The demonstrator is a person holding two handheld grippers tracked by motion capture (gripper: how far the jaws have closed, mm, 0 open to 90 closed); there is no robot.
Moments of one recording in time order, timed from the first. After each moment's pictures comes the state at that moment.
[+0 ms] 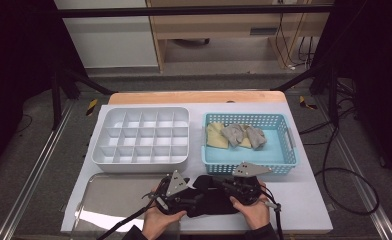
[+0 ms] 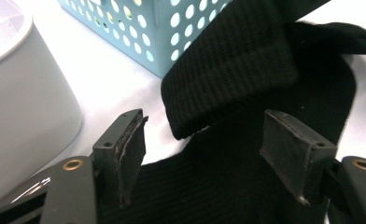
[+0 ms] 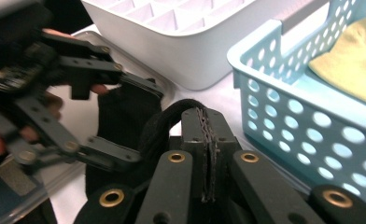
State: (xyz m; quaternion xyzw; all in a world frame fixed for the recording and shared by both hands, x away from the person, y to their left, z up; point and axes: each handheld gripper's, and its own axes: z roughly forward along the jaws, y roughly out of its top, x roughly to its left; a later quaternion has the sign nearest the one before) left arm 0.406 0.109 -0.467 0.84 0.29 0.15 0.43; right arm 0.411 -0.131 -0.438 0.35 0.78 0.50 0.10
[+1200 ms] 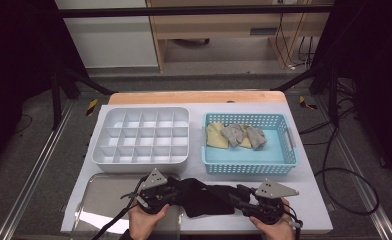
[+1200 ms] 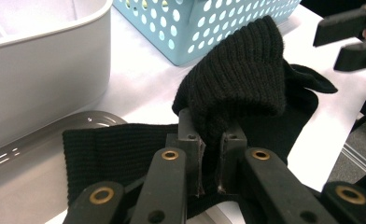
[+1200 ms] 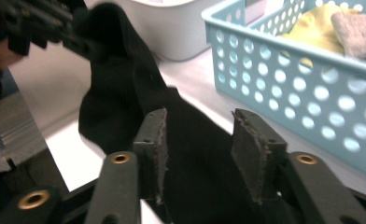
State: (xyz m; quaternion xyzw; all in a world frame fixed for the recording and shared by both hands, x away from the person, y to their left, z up) left arm 0.397 0.154 -0.446 0.80 0.38 0.07 0.46; right arm 0.369 -0.182 -0.455 0.34 0.78 0.50 0.15
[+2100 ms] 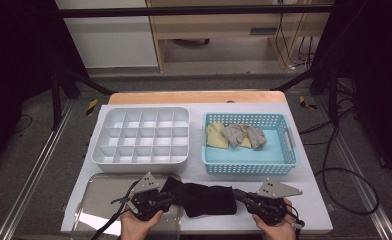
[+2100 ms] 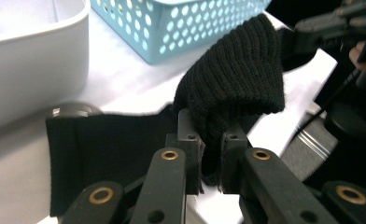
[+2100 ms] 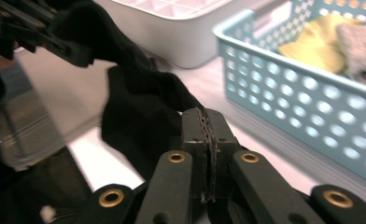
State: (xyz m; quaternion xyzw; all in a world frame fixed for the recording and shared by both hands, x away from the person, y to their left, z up) left arm 0.373 0.168 -0.425 0.80 0.37 0.04 0.47; right arm 0.361 -0.178 -0.431 0.34 0.78 0.50 0.14
